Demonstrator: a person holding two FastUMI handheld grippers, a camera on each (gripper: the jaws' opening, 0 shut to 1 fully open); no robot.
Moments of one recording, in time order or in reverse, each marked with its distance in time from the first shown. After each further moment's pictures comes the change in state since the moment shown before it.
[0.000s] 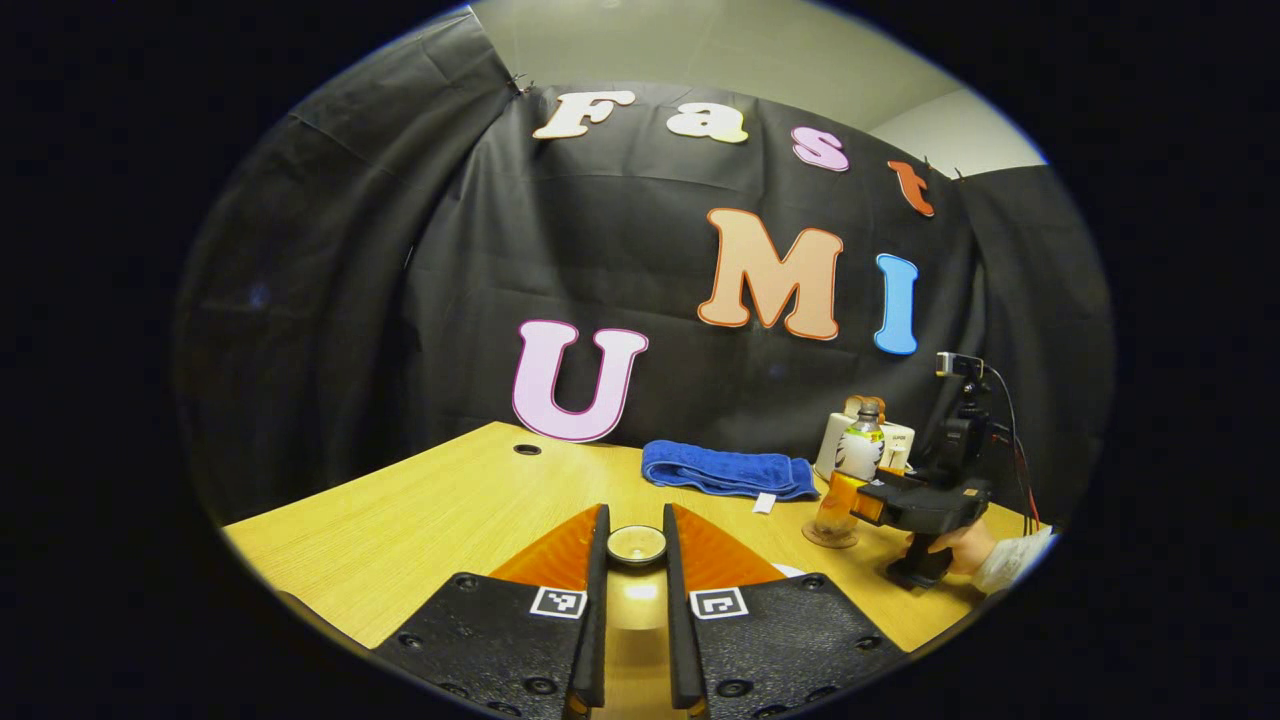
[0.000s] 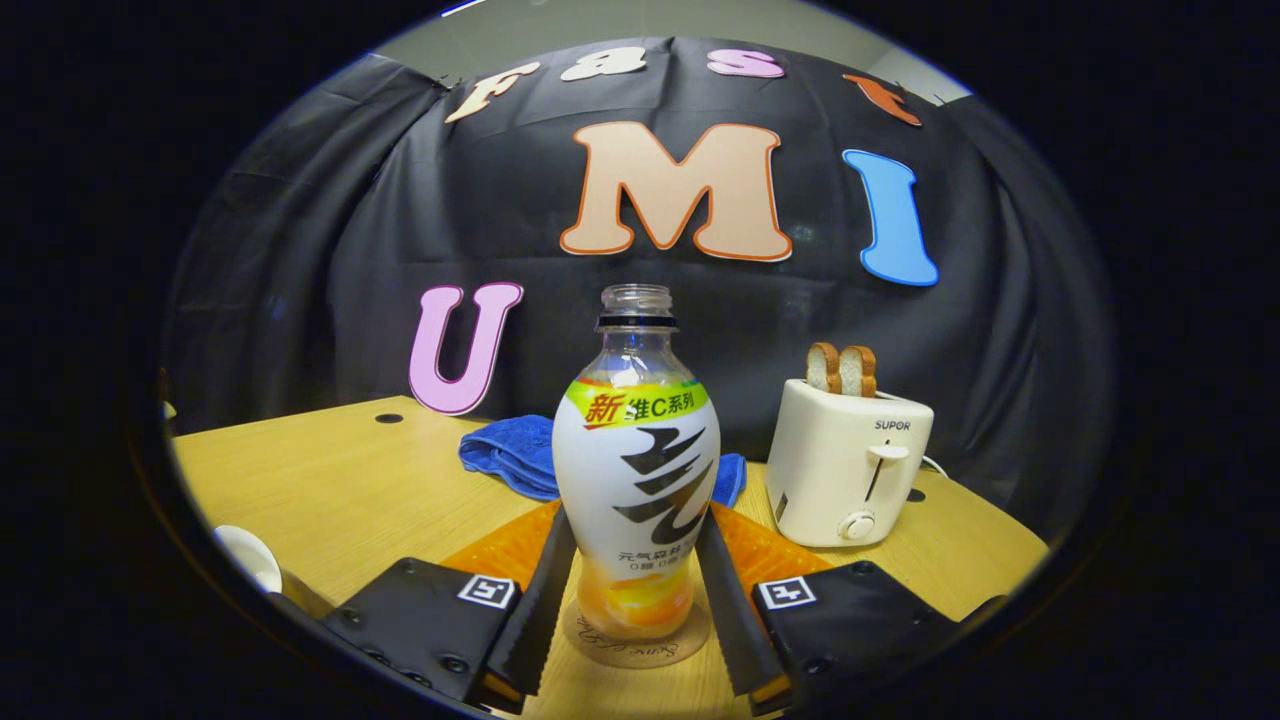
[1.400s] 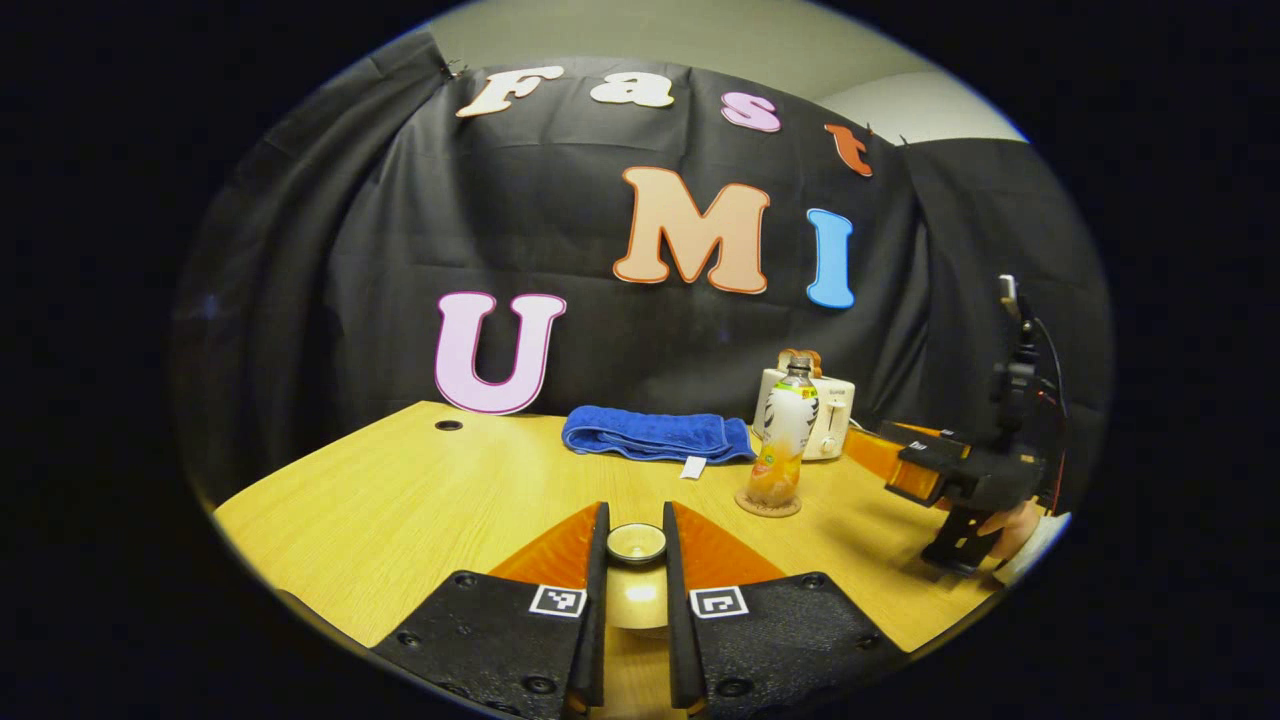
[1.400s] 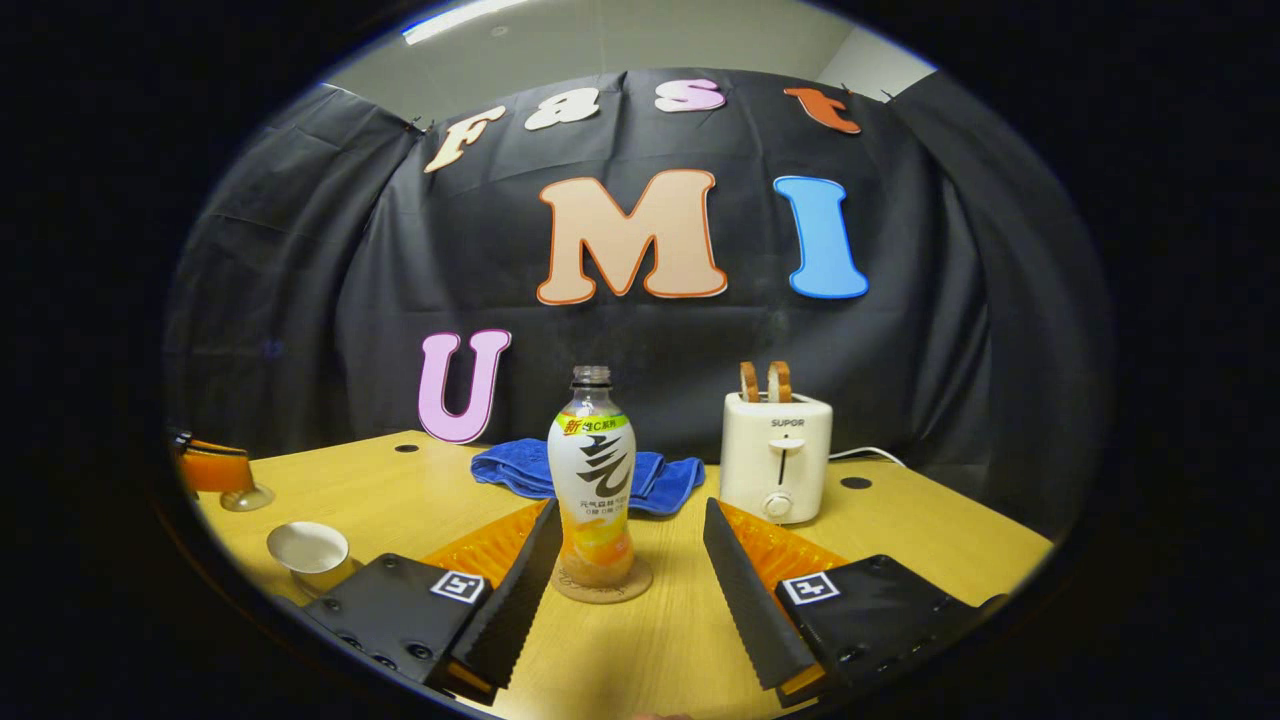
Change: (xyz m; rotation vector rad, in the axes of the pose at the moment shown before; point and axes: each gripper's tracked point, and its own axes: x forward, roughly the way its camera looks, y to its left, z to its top) left arm 0.015 -0.087 -0.043 0.075 0.103 -0.175; right arm -0.116 -0.058 0.030 0.047 -0.109 -0.014
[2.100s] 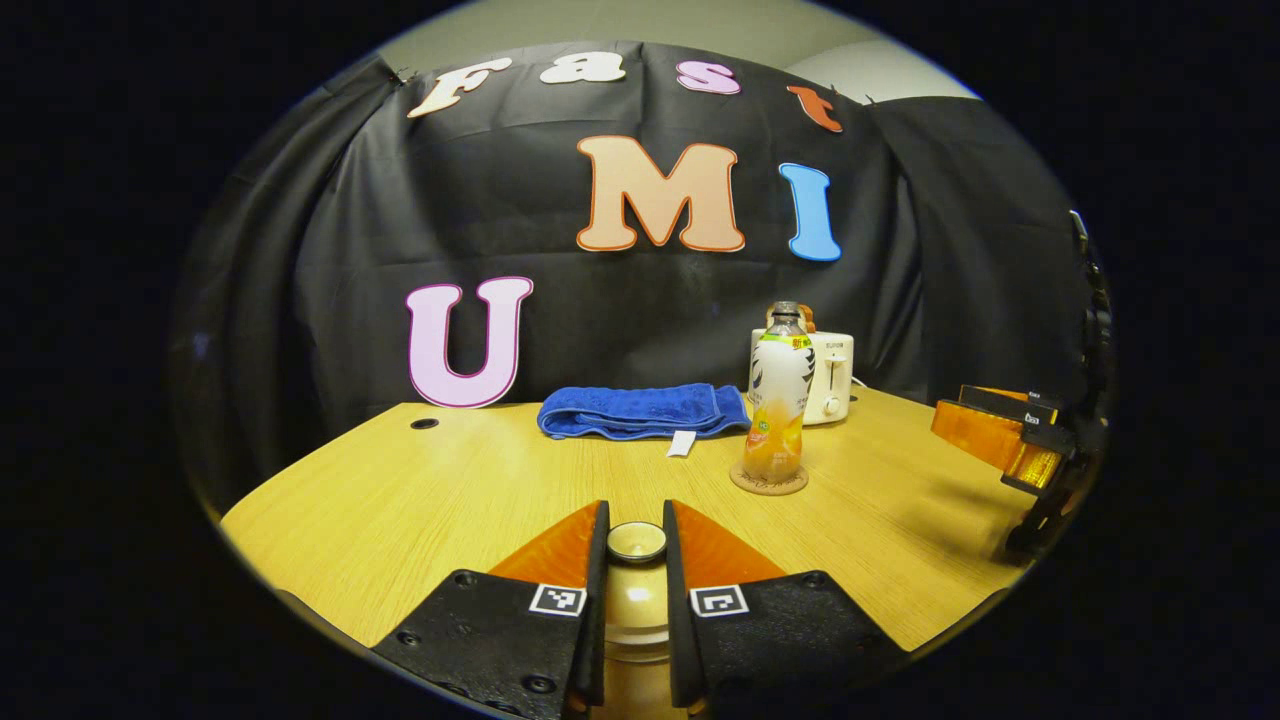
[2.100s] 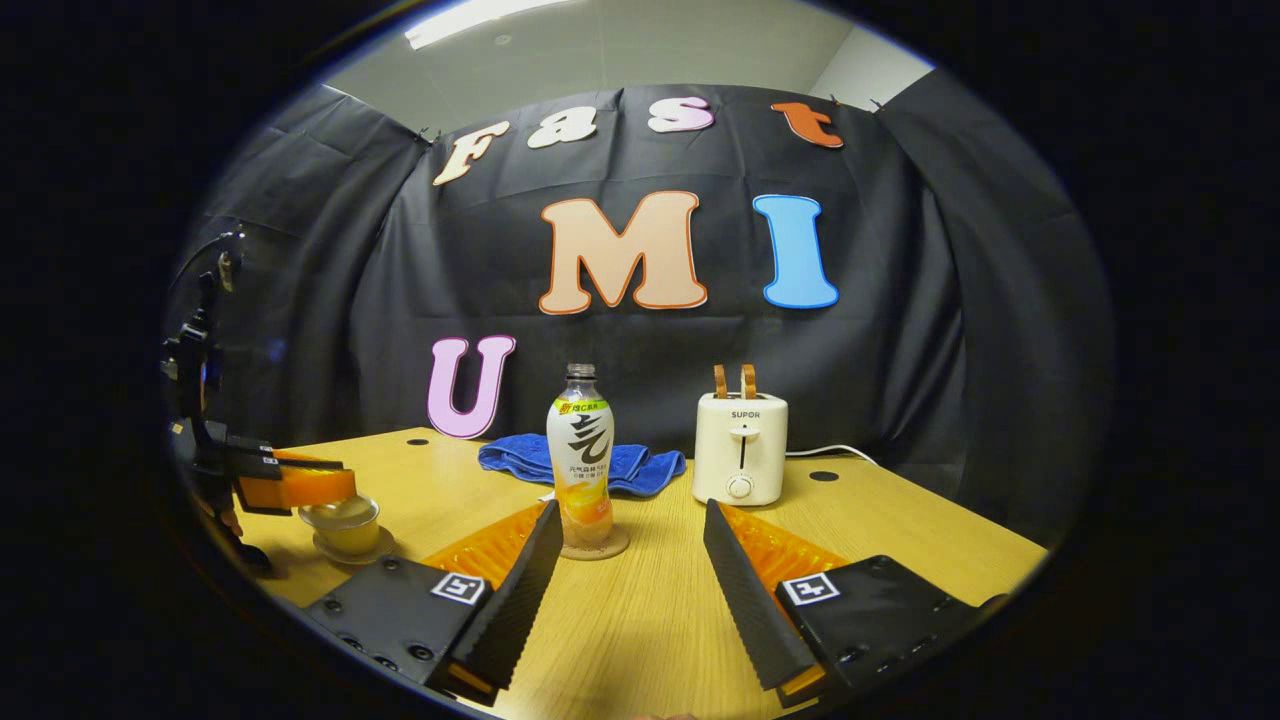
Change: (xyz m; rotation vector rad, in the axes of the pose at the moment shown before) left arm 0.038 -0.022 -0.032 0.088 0.065 -0.002; right arm -0.054 -0.024 -0.008 -0.005 -0.003 0.006
